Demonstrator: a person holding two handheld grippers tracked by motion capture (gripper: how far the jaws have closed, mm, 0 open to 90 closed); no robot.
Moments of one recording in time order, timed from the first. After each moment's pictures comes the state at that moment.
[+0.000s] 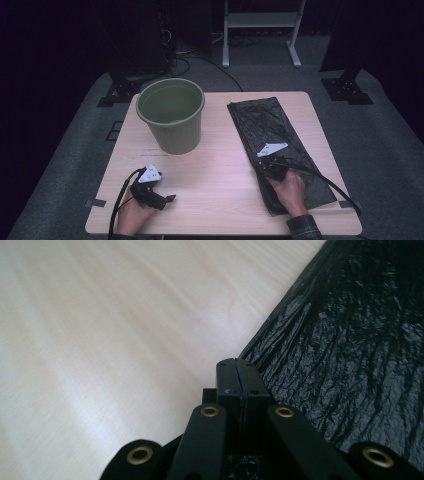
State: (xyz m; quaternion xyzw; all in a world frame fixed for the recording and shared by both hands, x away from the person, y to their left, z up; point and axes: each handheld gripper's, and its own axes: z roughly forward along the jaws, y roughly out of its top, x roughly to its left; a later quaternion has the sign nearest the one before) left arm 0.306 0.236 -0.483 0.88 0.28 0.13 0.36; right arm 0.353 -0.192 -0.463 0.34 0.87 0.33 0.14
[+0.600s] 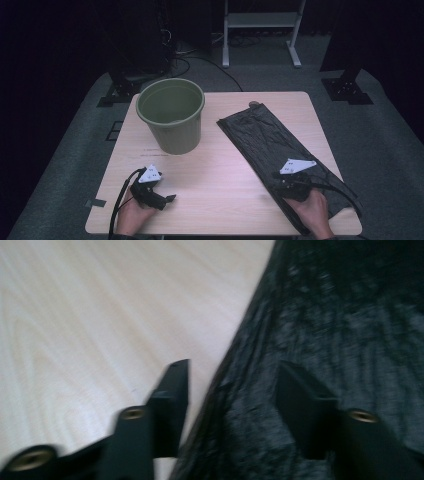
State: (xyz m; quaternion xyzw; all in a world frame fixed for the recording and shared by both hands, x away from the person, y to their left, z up) left arm 0.306 0.236 -0.483 0.88 0.29 0.13 0.36; right arm 0.296 -0.237 -0.452 0.33 0.86 0.37 0.14
